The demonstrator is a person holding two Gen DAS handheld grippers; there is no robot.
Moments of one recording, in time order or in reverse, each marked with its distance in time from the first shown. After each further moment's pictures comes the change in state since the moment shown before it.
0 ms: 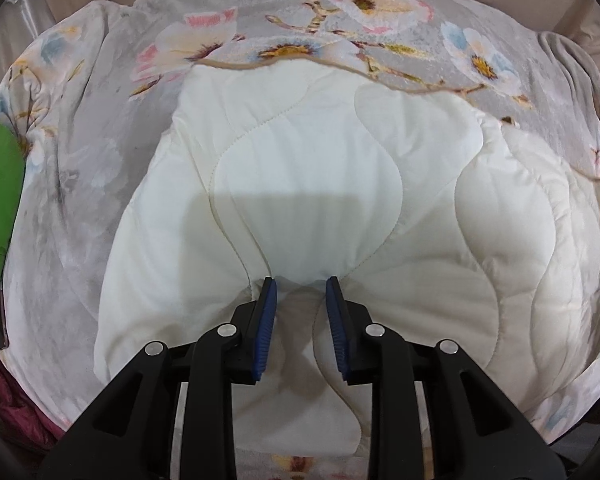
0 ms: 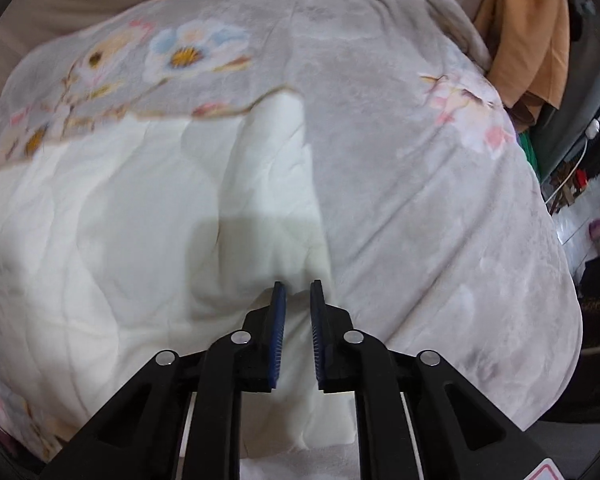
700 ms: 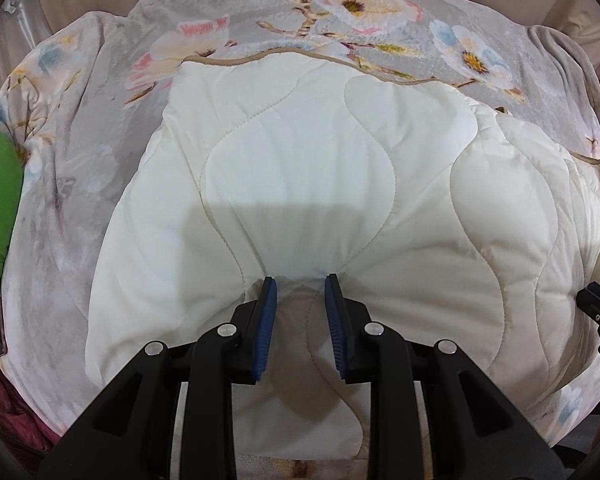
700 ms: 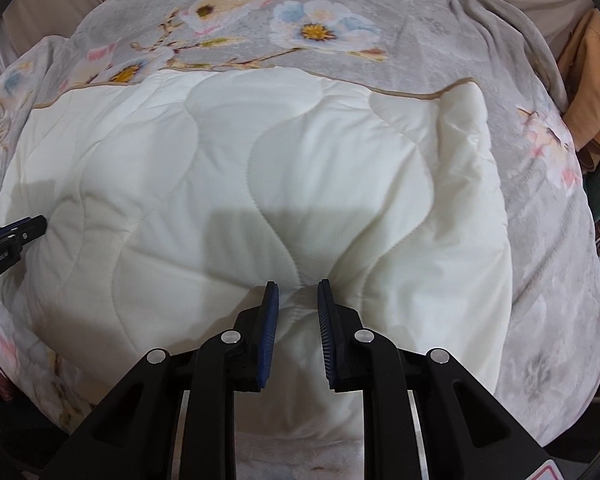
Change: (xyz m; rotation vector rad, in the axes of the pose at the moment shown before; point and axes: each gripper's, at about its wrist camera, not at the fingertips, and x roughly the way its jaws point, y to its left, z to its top) left arm 0.005 -0.004 -0.013 0.046 -0.036 0.005; right arm -0.012 0.097 -0.031 -0.205 0.034 0.142
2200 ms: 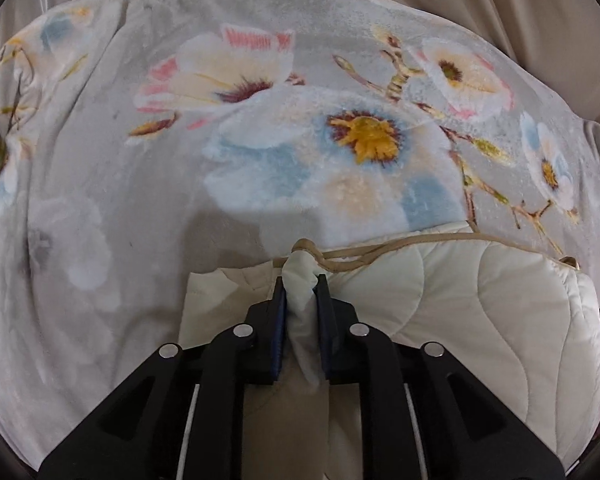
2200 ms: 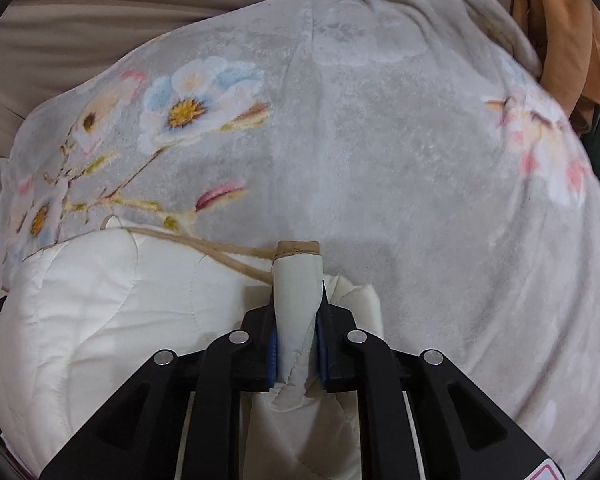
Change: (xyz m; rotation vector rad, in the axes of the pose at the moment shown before) left arm 0.061 0.079 0.110 -0.201 -0.066 -0.041; right arm 0.056 -0.111 0.099 0.260 -0.152 0.008
